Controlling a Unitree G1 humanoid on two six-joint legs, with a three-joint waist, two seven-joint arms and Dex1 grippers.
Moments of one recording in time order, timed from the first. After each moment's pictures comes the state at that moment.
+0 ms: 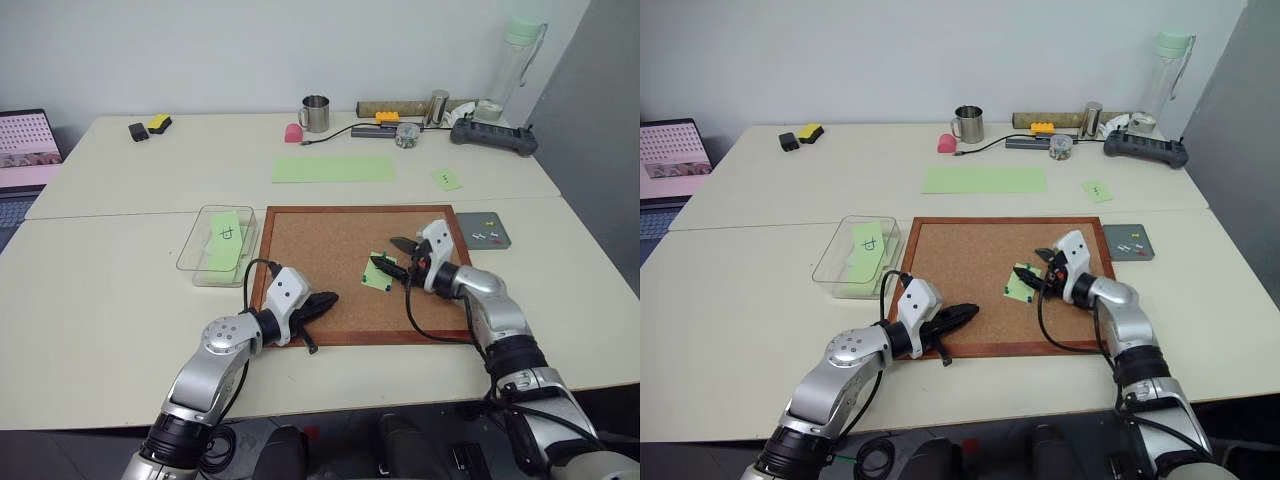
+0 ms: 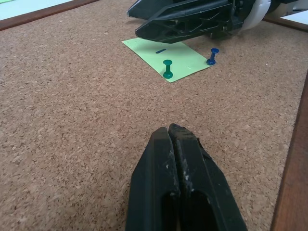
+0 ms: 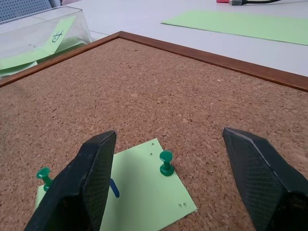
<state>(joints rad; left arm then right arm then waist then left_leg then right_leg) -0.16 0.39 -0.19 -0.14 -0.20 0.33 -0.71 -0.58 -0.28 0.04 0.54 0.22 0.07 0.80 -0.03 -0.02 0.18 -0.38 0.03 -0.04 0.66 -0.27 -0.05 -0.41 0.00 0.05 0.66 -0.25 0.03</state>
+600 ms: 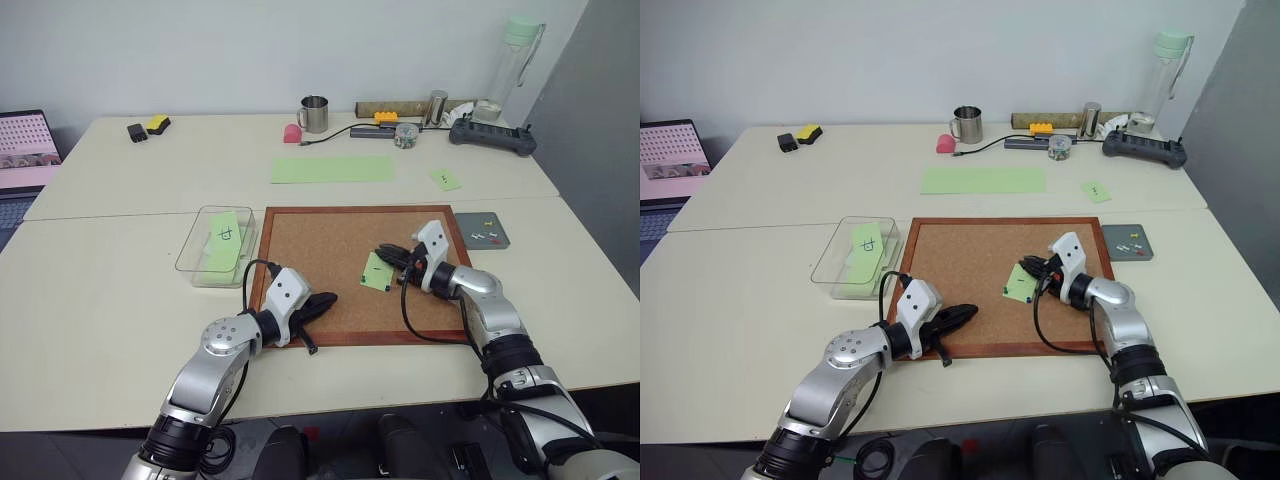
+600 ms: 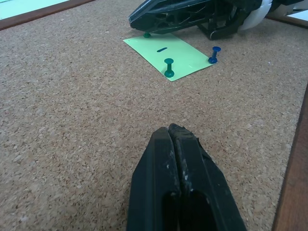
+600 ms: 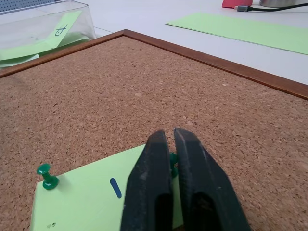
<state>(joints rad) -0.15 0.39 -0.19 -0.15 -0.19 0.34 -0.71 -0.58 -0.28 0.06 0.56 0.17 -0.01 0.82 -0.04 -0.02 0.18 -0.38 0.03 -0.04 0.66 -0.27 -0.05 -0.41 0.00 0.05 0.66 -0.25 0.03</state>
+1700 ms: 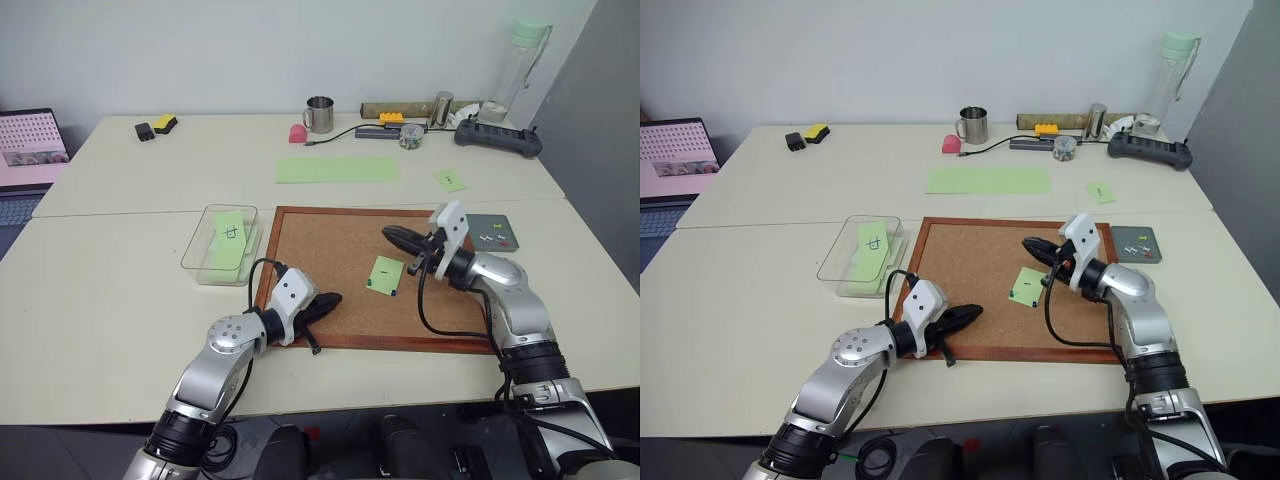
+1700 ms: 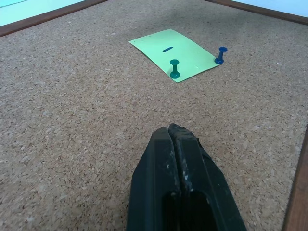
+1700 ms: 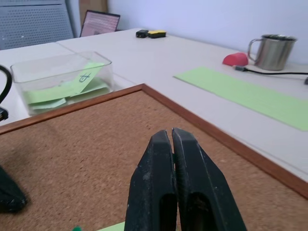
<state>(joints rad) -0.18 0.39 -0.21 -0.11 -0.18 0.30 -0.71 -0.51 -0.35 -0.01 0.18 0.26 0.18 0.78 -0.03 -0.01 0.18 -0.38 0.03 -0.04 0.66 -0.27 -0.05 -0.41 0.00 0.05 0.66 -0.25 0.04</state>
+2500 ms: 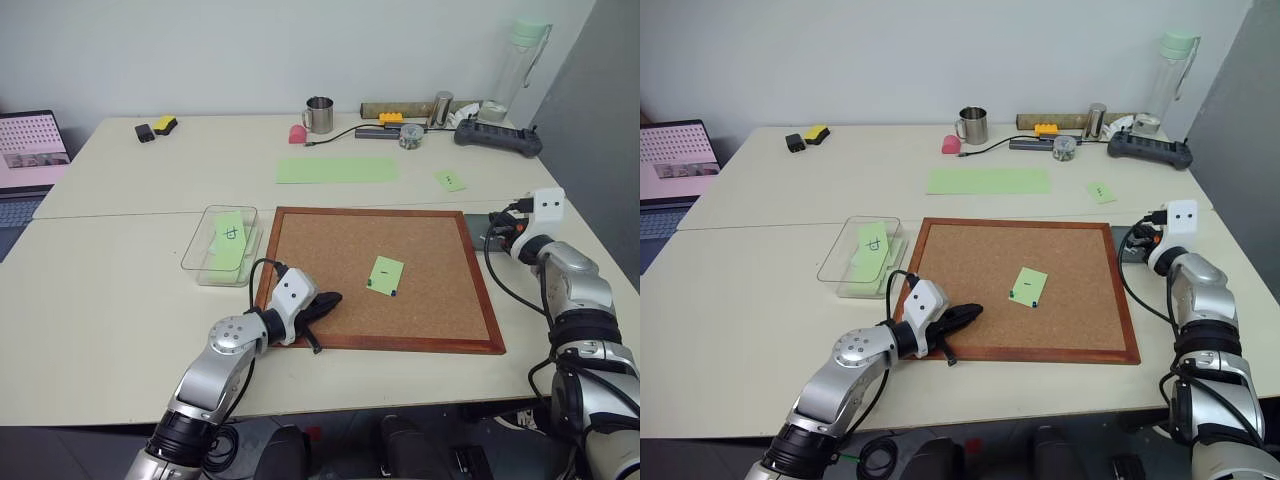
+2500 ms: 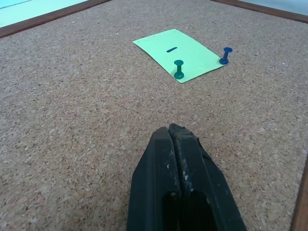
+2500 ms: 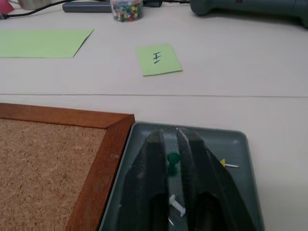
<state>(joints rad) -0.17 0.38 -0.21 -0.12 -0.17 0.30 -0.69 -0.71 -0.53 -0.25 0.77 0.22 0.21 0.48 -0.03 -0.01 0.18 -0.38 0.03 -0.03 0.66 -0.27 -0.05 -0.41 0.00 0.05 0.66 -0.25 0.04</state>
